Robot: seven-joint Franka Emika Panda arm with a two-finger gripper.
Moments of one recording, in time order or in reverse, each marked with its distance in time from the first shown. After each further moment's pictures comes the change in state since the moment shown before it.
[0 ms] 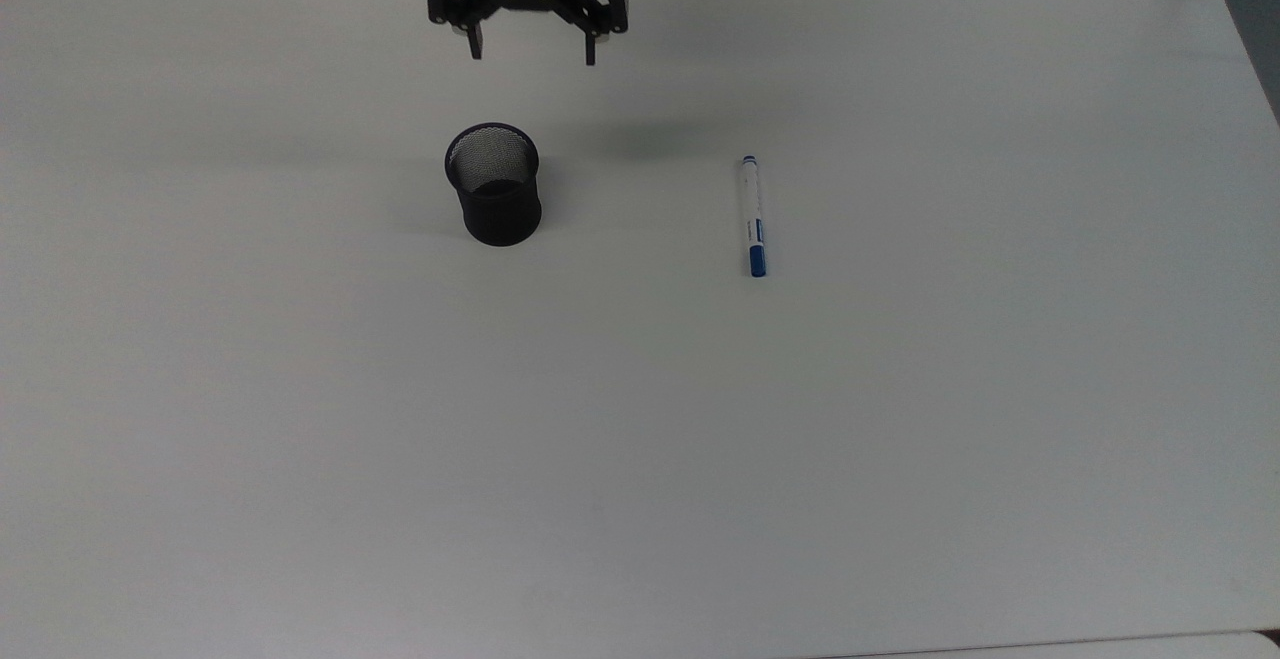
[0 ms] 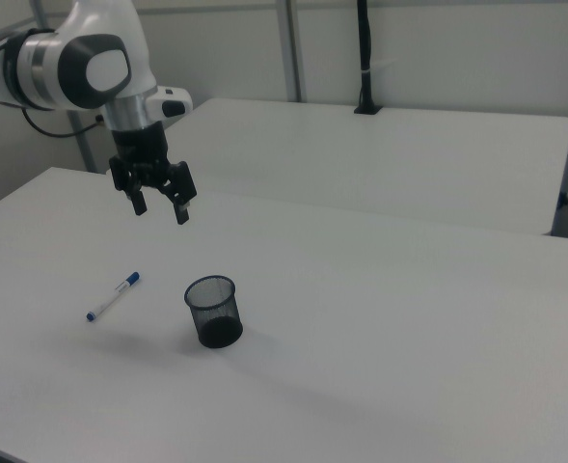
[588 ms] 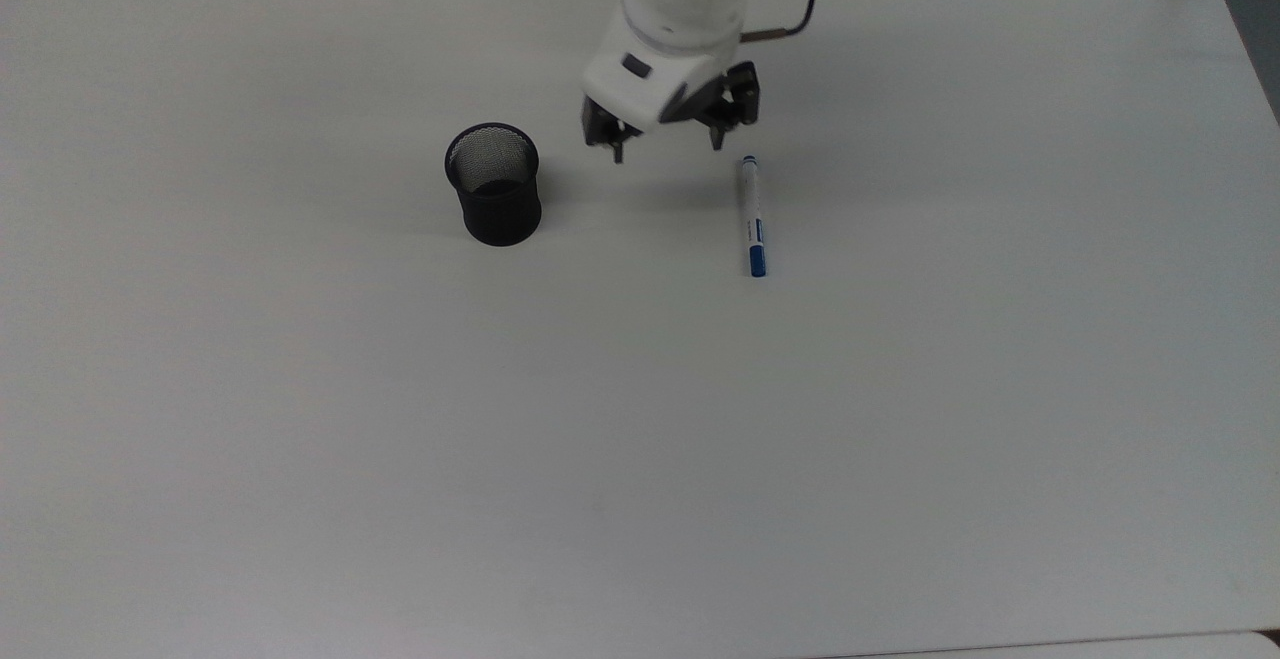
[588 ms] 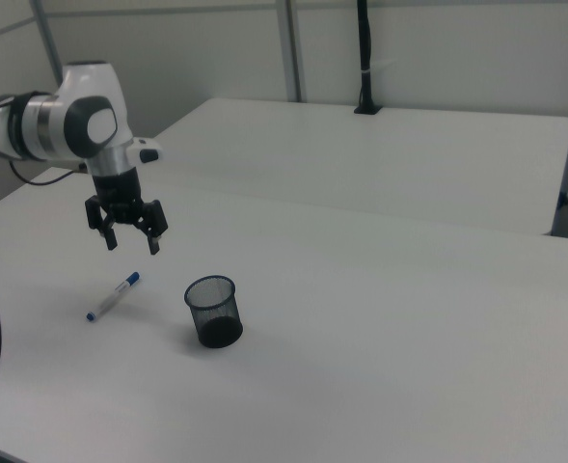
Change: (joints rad) arm 0.186 0.202 0.007 -0.002 0.000 0.144 0.001
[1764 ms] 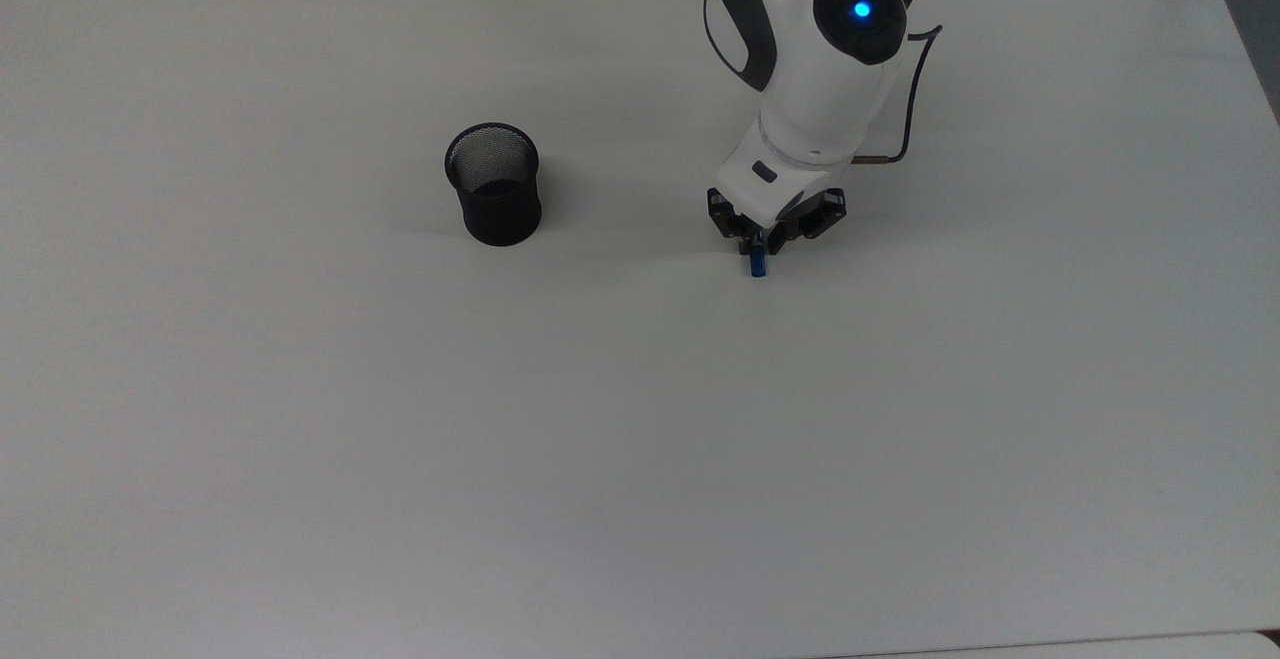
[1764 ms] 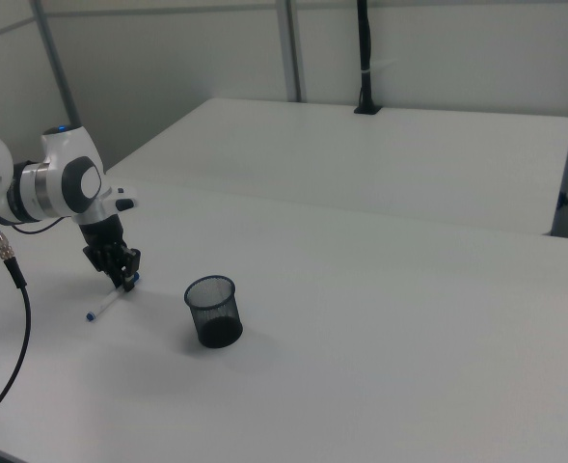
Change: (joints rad) arm 0.161 0.237 -0.003 0.007 -0.114 0.284 0.369
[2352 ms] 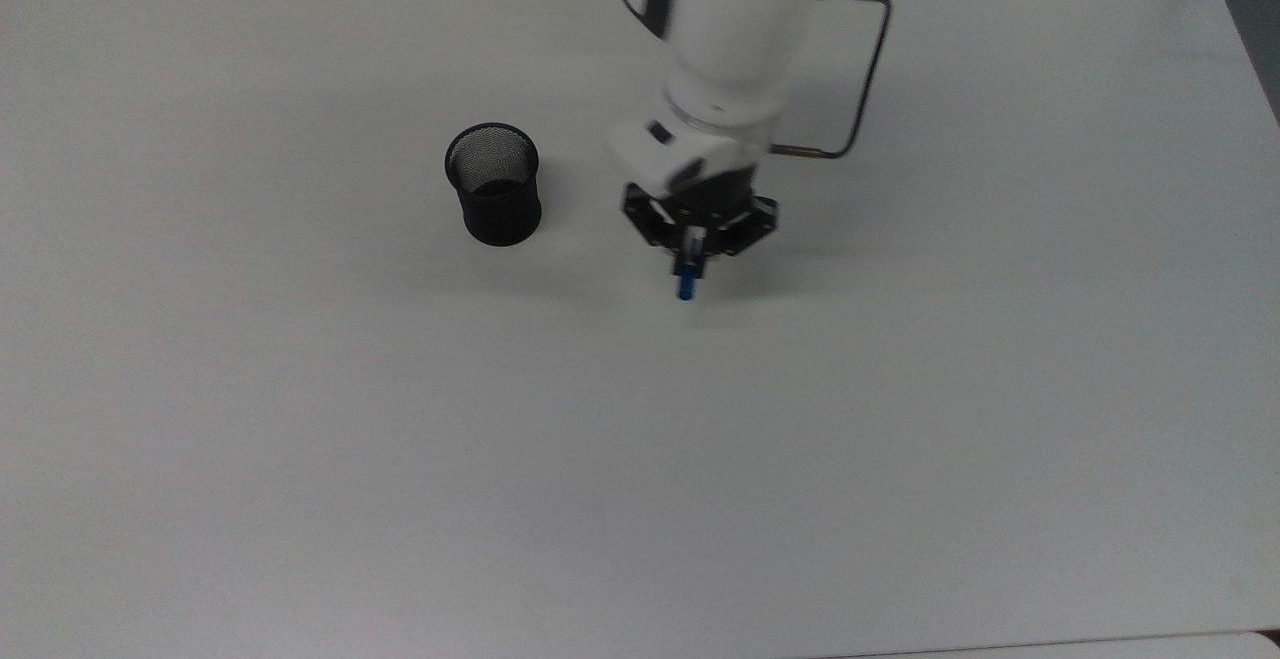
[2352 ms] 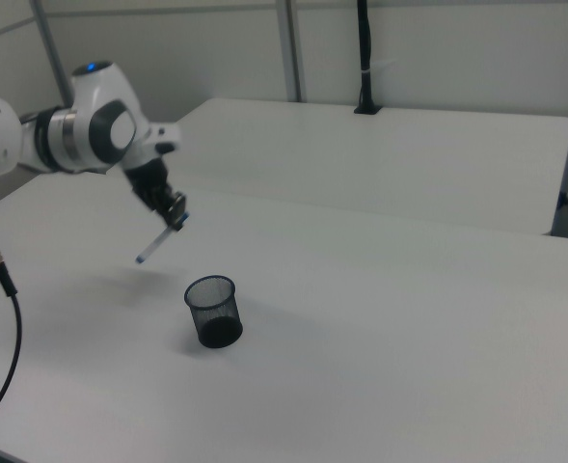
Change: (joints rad) arm -0.144 -0.110 -0.025 0.091 -0.008 0.003 0.007
